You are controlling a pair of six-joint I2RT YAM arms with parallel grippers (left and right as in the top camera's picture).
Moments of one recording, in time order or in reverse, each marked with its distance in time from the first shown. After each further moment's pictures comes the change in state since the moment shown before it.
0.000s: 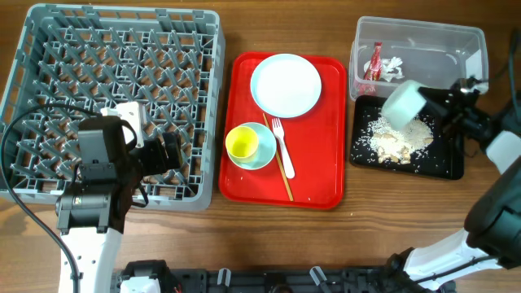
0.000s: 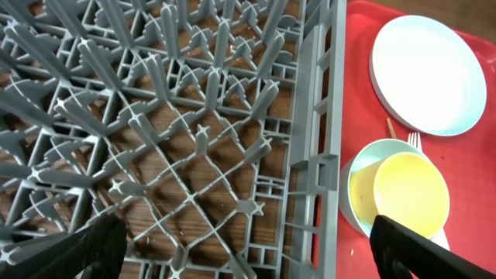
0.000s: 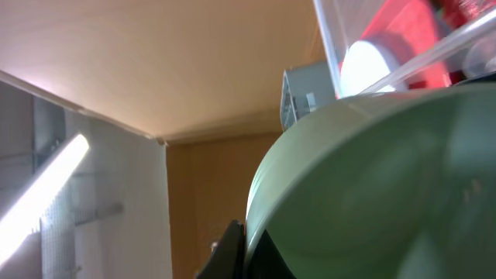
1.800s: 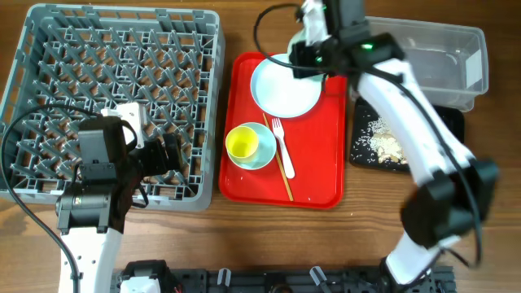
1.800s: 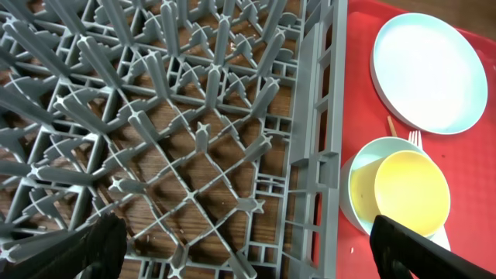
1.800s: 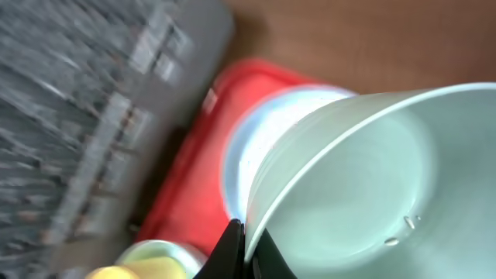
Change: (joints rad) left arm 0.000 0.000 0.000 -0.005 0.000 0.000; right arm 0.941 0.082 0.695 -0.680 1.292 -0.753
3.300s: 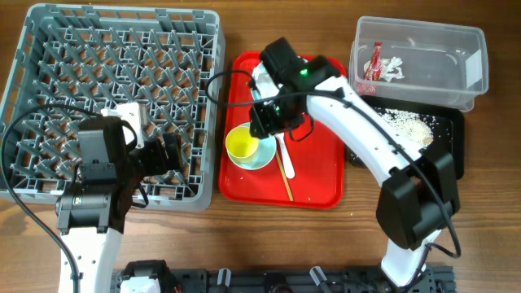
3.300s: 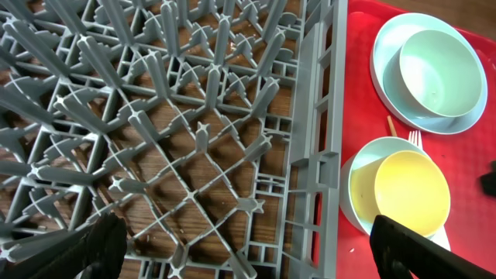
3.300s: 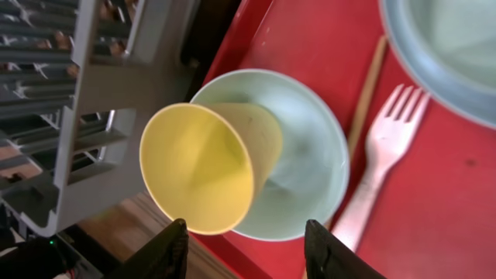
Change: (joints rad) left arm 0.000 0.000 0.000 0.000 0.000 0.000; right arm 0.230 0.040 -0.056 -0.296 -0.082 0.081
